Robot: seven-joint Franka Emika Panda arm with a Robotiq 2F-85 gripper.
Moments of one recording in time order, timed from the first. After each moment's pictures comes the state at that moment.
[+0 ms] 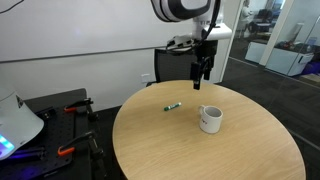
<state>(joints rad) -0.14 0.43 -0.11 -1.96 -0.04 2.47 0.94</state>
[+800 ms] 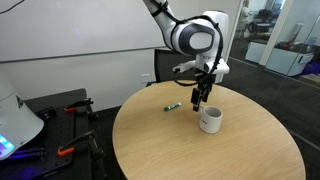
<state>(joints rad) -0.10 0.72 -0.15 -1.78 0.00 2.47 0.94</state>
